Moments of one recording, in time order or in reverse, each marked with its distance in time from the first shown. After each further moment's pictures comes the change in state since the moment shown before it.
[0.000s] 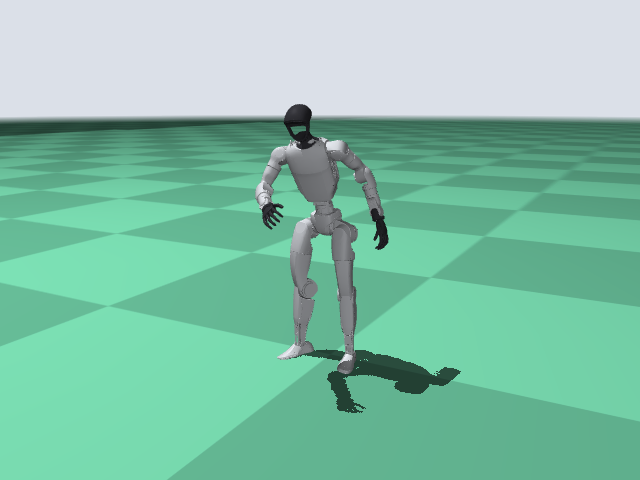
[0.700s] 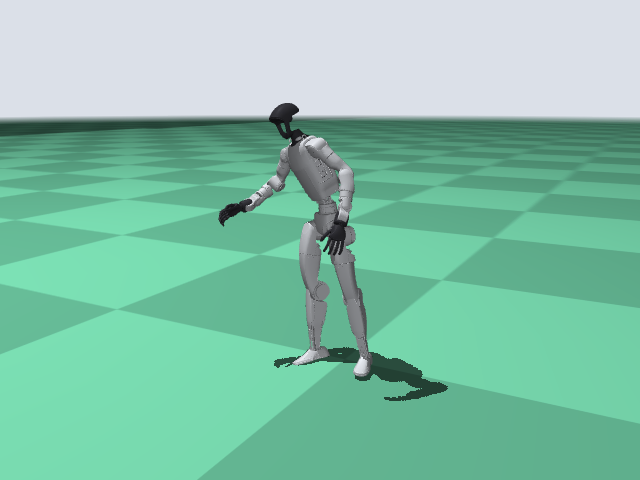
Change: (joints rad) left arm -0.147 0.054 -0.087 -0.112 0.044 0.013 0.013; right arm 0.411 -0.313 -0.343 0.022 0.249 0.025 -0.022; waist -0.352 0.121 0.078; left_leg 0.301 0.073 0.316 0.039 -0.063 0.002; right_leg 0.147 0.142 0.270 -0.018 -0.005 0.000
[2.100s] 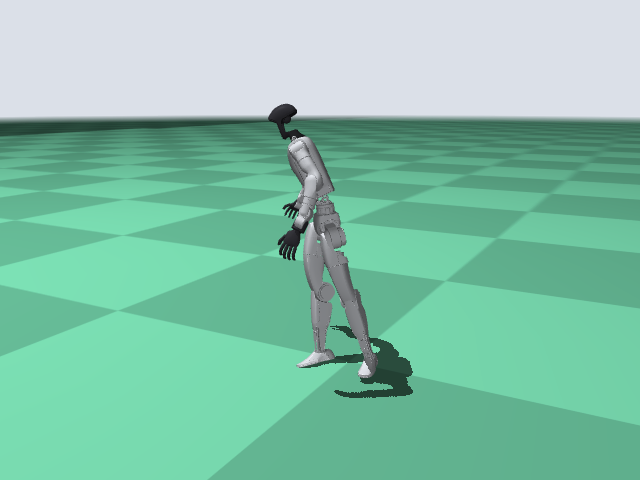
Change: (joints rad) left arm -0.073 0.018 -0.026 0.044 0.017 0.012 0.021; right arm 0.313 0.104 -0.485 0.443 0.099 0.110 -0.285; waist -0.266 -0.030 0.034; left_leg 0.157 0.028 0.286 0.032 -0.028 0.001; right_leg 0.050 0.122 0.252 -0.029 0.015 0.000
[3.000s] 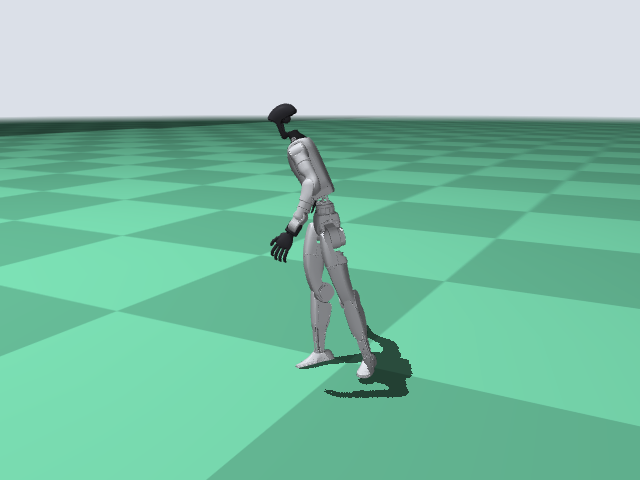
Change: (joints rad) left arm -0.050 0.058 0.020 -0.028 -0.027 0.004 -0.005; right arm 0.124 0.020 -0.124 0.093 0.185 0.030 0.047; waist -0.005 -0.080 -0.002; left_leg -0.011 0.010 -0.002 0.020 -0.006 0.000; right_leg -0.006 0.009 -0.024 0.000 0.017 0.000
